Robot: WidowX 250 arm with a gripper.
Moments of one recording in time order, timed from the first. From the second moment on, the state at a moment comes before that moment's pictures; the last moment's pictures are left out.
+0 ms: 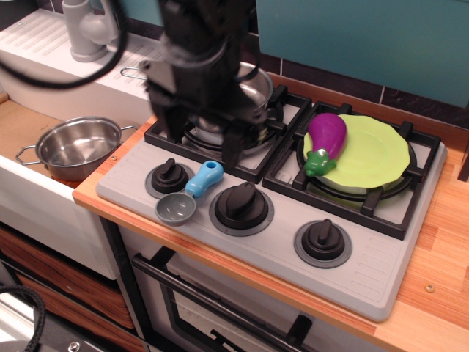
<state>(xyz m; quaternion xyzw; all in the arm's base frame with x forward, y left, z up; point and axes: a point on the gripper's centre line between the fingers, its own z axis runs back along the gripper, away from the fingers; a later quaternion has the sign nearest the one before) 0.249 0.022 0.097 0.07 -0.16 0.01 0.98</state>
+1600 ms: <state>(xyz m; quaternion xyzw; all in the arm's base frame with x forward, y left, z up) 0.277 0.043 0.029 0.02 -0.24 0.00 0.97</state>
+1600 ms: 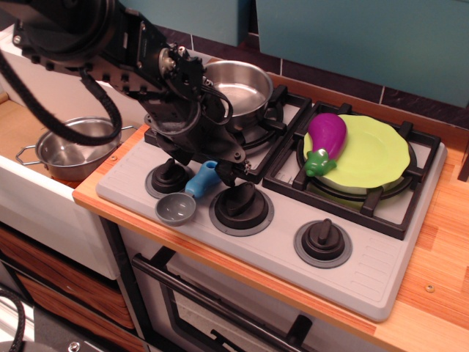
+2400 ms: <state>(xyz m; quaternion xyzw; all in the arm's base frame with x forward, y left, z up) 0.264 0.032 0.029 0.01 -0.17 0.03 0.98</state>
